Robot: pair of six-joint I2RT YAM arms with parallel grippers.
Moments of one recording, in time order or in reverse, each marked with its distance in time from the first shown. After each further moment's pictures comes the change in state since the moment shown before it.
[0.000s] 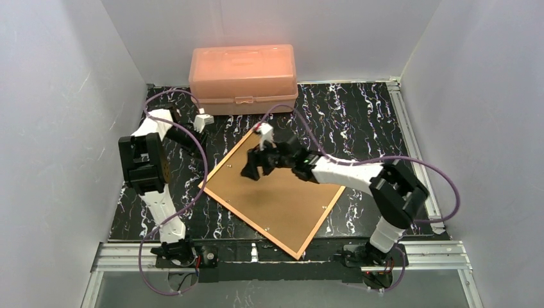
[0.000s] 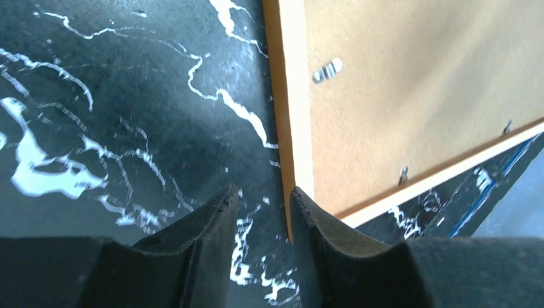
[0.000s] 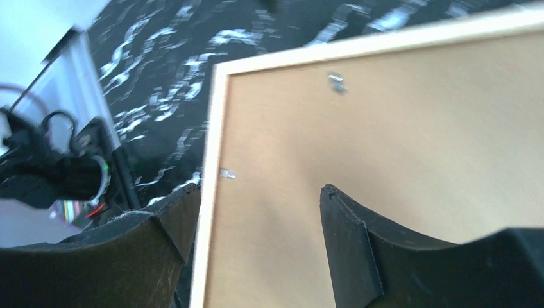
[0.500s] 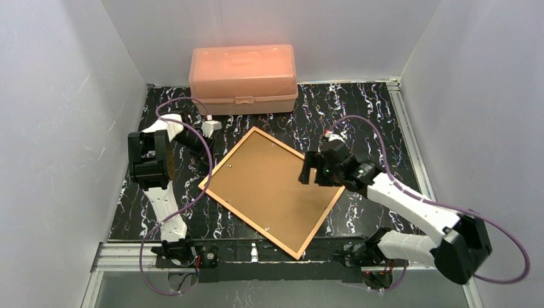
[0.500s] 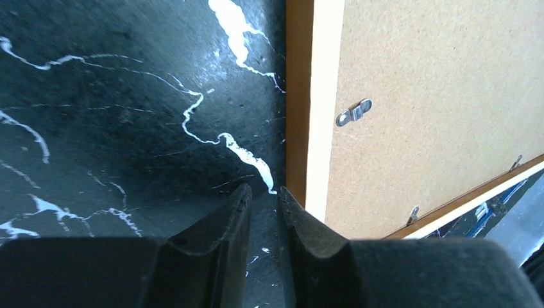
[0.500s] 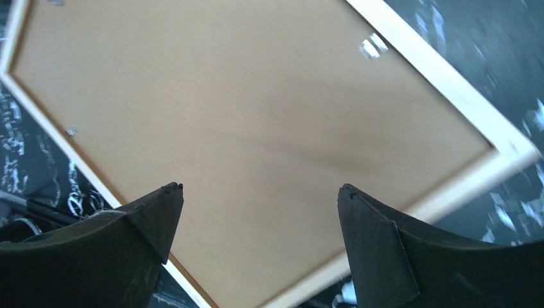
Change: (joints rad) left arm -0.077 0.090 -0.057 0.165 -0.041 -0.186; right arm -0.212 -0.537 -0.275 -0.650 0.409 0.335
